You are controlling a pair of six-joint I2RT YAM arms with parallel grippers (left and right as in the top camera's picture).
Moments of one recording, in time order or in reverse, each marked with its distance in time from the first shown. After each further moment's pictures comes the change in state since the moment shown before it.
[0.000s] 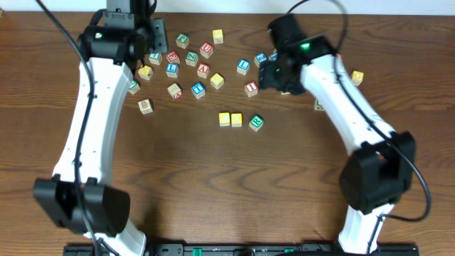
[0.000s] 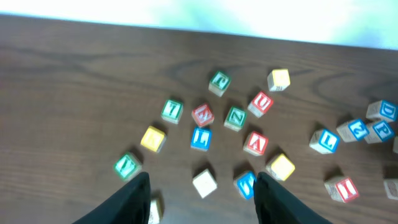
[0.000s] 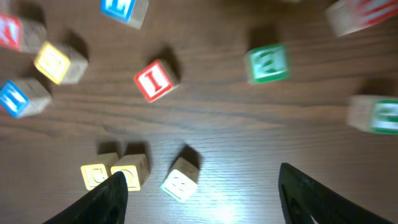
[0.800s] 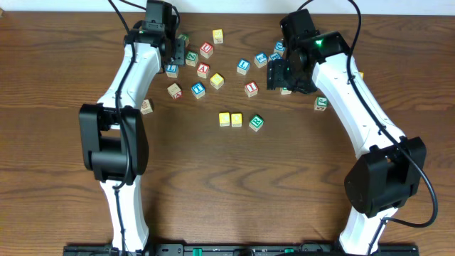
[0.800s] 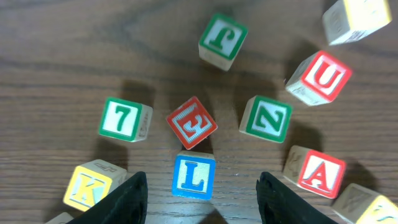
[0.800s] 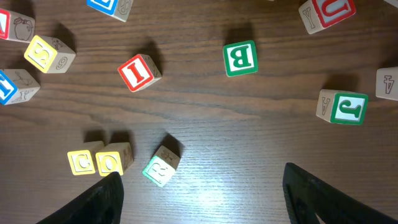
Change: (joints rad) left arm 0.000 0.409 -0.004 0.198 0.029 0.106; right arm -0.030 -0.025 0.006 -0.060 0.000 -0.066
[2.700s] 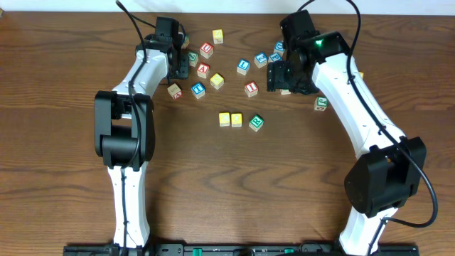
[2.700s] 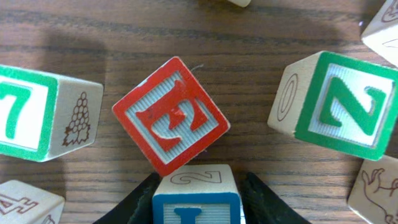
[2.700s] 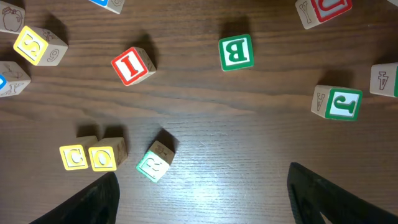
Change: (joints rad) left arm 0.000 0.154 0.000 0.046 0.004 0.014; right arm 0.000 0.000 0.000 -0.020 0.008 -0.016
